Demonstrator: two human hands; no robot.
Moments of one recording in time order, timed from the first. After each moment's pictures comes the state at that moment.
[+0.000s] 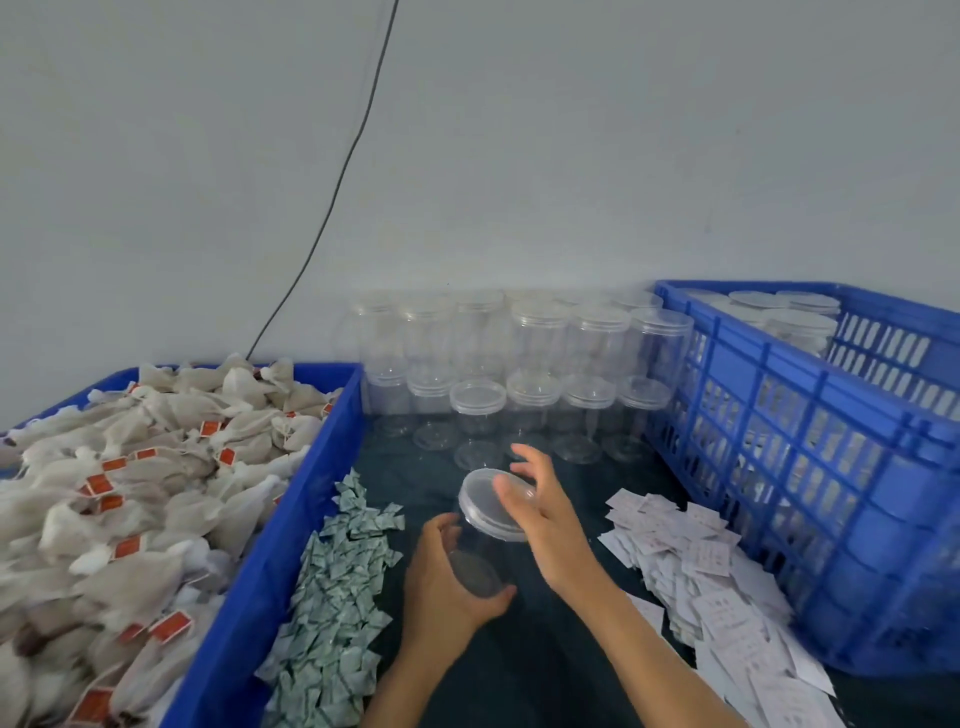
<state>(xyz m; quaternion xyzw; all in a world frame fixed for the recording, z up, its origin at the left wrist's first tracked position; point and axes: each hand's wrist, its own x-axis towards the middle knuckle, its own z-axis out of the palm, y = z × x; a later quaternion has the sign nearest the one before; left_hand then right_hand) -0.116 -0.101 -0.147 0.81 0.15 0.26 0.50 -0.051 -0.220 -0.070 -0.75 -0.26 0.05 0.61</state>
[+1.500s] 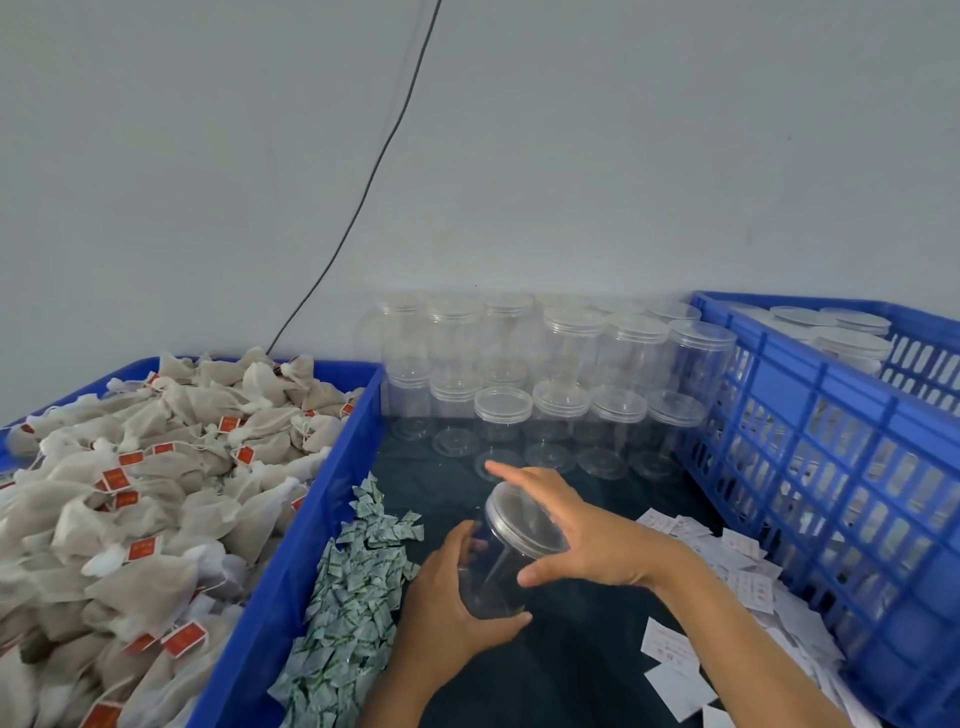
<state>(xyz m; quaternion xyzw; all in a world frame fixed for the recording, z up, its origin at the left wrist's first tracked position) -0.121 -0.071 -0.148 0.85 0.09 0.24 0.45 -0.027 -0.232 -0.027 -0.79 -0.47 0.24 0.31</state>
